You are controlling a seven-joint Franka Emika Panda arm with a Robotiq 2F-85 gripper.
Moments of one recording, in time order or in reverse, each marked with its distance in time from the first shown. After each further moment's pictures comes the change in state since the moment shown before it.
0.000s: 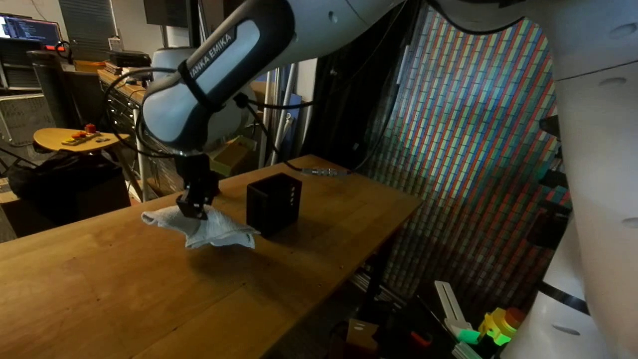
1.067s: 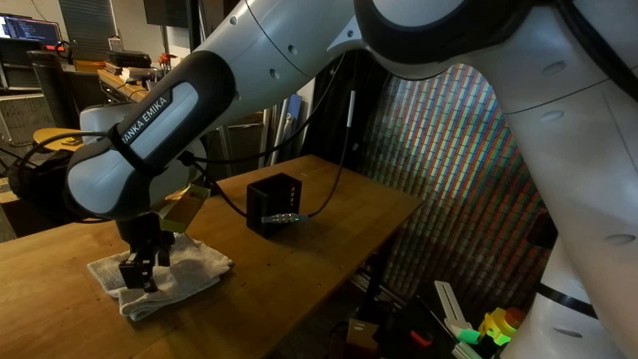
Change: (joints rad) arm 0.096 0.230 0.089 0.132 -0.003 -0.010 -0.036
